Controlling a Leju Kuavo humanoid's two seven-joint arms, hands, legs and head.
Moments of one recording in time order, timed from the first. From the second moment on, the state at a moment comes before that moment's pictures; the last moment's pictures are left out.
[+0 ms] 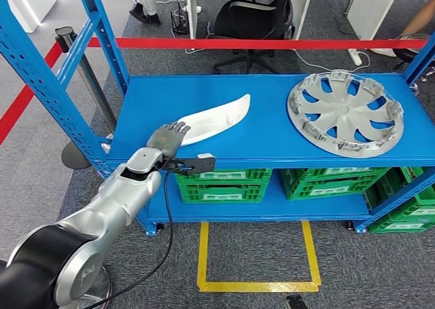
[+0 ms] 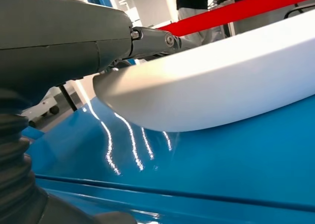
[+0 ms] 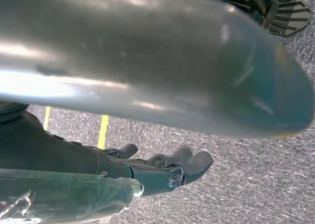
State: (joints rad) left arm -0.77 -0.10 -0.17 -0.36 -1.56 0.09 0.03; right arm -0.17 0.22 -1.10 -0.21 1.38 -0.03 -0.03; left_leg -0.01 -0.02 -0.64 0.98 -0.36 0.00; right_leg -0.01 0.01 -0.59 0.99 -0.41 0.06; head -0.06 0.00
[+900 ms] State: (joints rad) left arm -0.74 -0.09 -0.16 -0.36 -1.57 0.10 0.03; right arm -0.17 0.22 -1.10 -0.21 1.38 -0.03 -0.04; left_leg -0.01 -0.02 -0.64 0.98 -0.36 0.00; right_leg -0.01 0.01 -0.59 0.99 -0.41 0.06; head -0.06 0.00
